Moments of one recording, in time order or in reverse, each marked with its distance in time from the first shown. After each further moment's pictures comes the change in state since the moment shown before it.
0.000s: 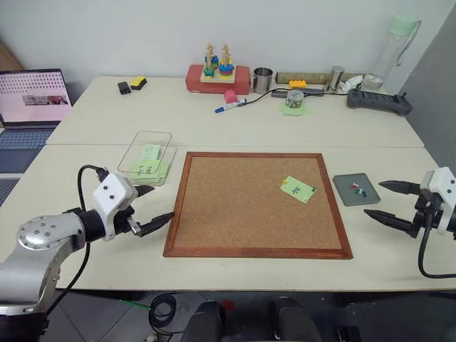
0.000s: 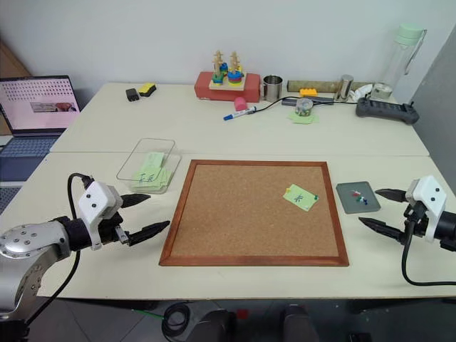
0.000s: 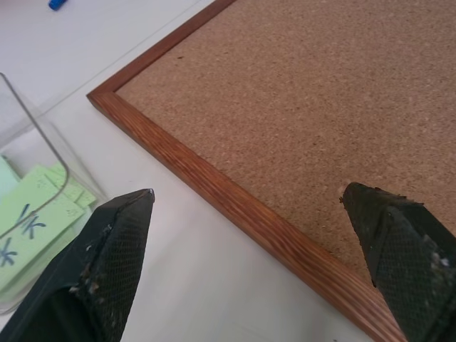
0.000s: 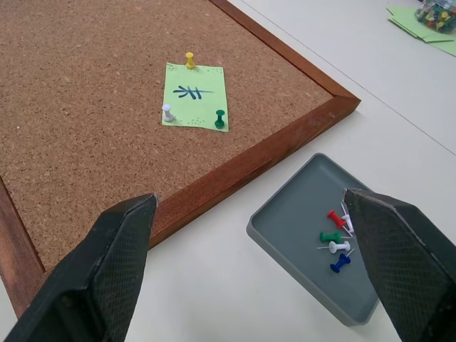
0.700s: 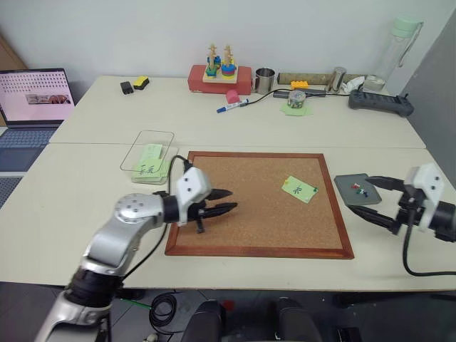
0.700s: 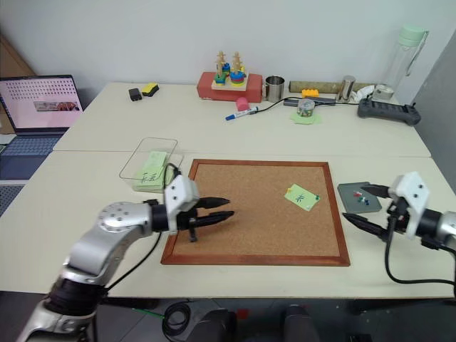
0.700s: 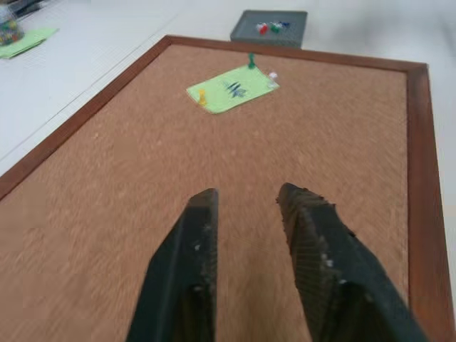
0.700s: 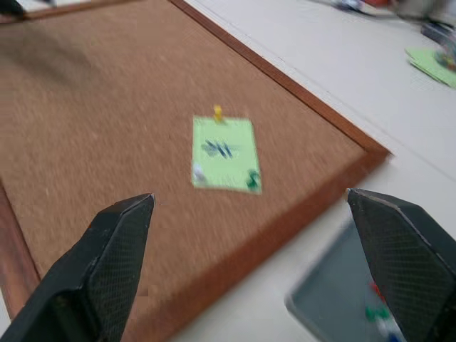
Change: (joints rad) left arm -0.361 -0.295 -0.467 0.159 0.107 -0.139 -0.046; right arm -0.072 0.082 0.102 -0.200 0.036 0.151 -0.115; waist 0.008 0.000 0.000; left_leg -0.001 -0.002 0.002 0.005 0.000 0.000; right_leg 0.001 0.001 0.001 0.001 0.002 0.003
